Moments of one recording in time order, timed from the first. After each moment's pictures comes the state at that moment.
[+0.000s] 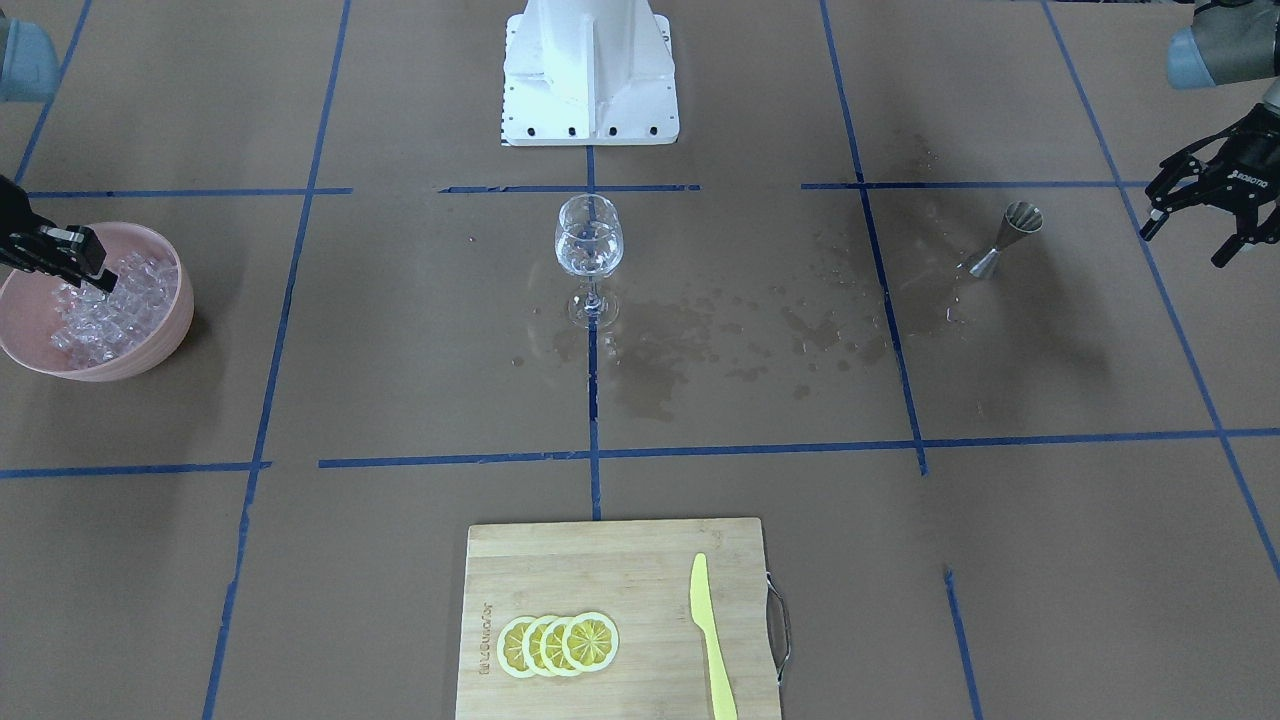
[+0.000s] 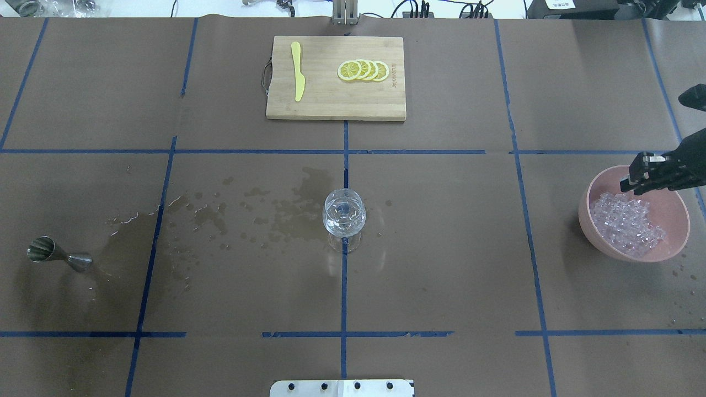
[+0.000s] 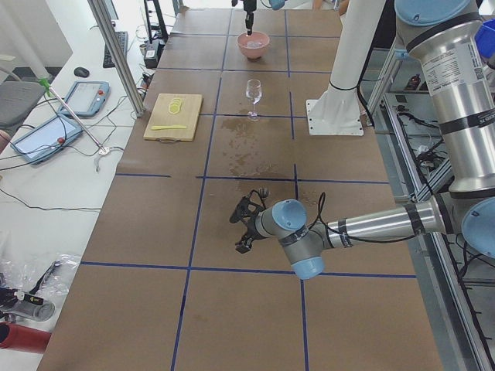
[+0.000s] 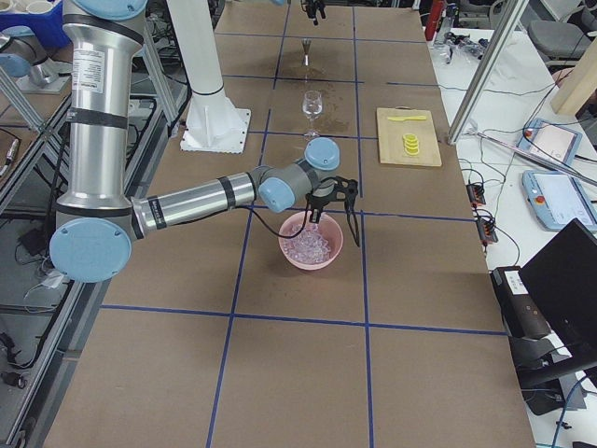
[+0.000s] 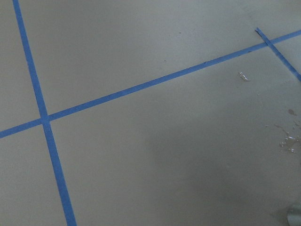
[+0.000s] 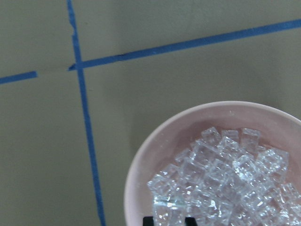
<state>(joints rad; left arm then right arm) -1.15 -1.22 -1.55 -2.95 -2.15 -0.53 1.12 -1.62 1.96 -1.32 2.38 0.88</state>
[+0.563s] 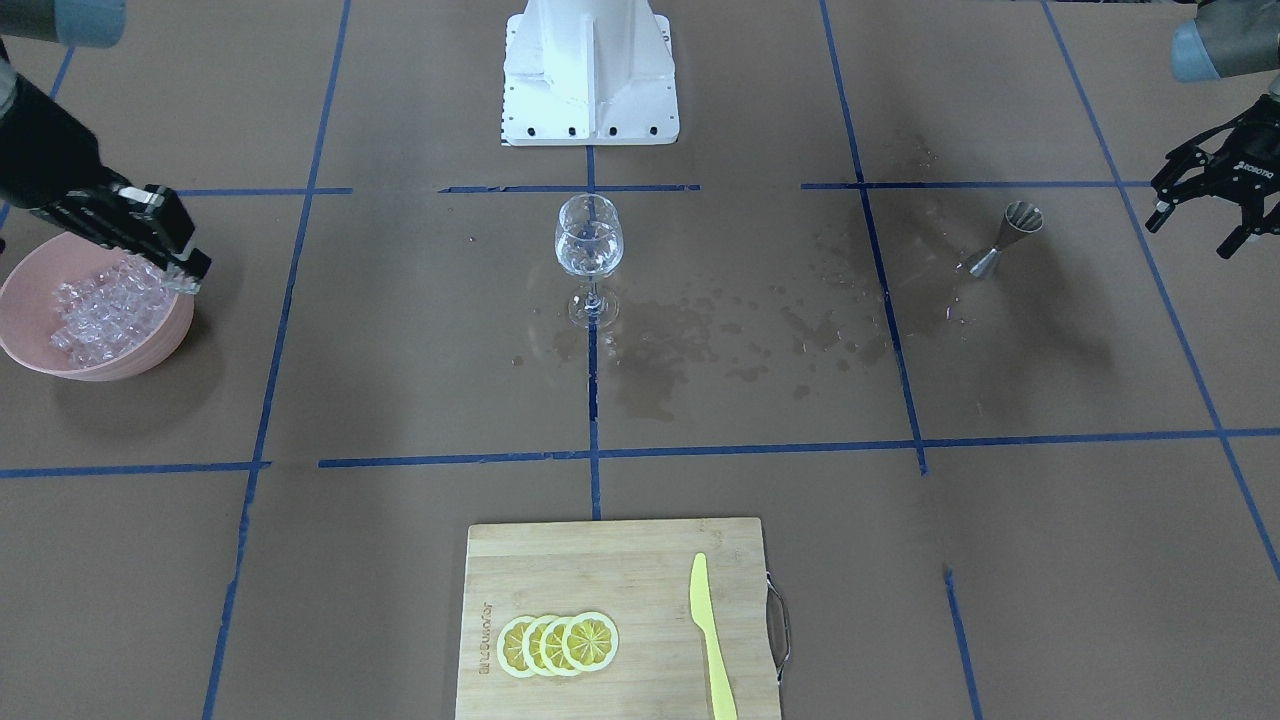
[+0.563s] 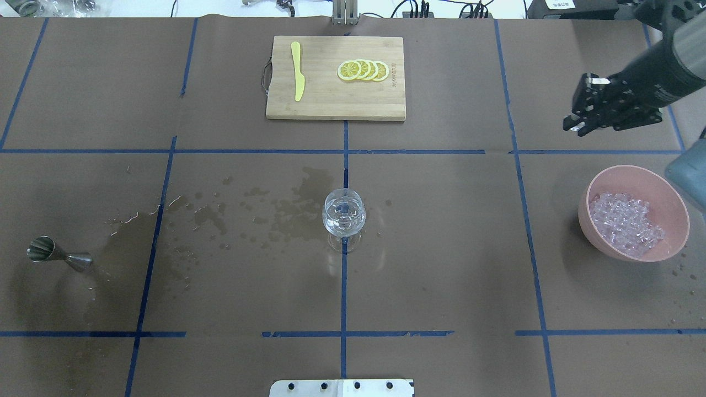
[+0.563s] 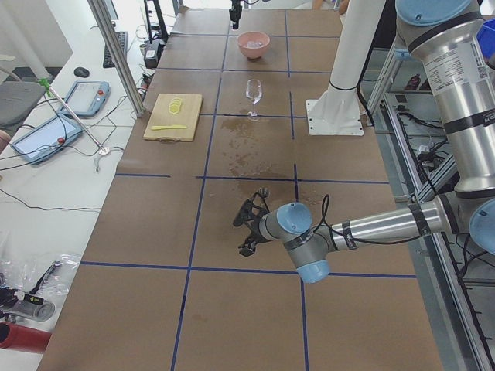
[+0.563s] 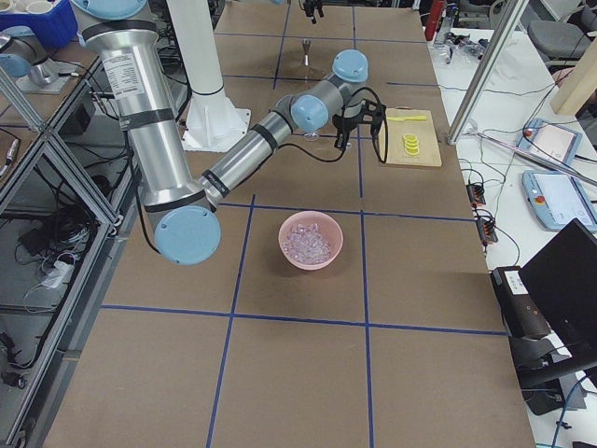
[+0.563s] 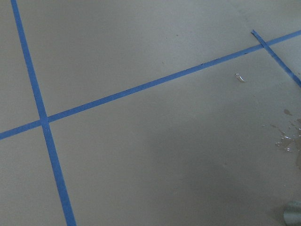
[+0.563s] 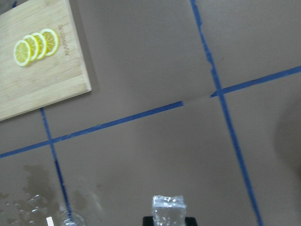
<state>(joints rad) -1.16 -1.20 -1.55 -2.94 -2.15 -0.54 1.05 -1.21 2.04 -1.62 2.37 1.21</state>
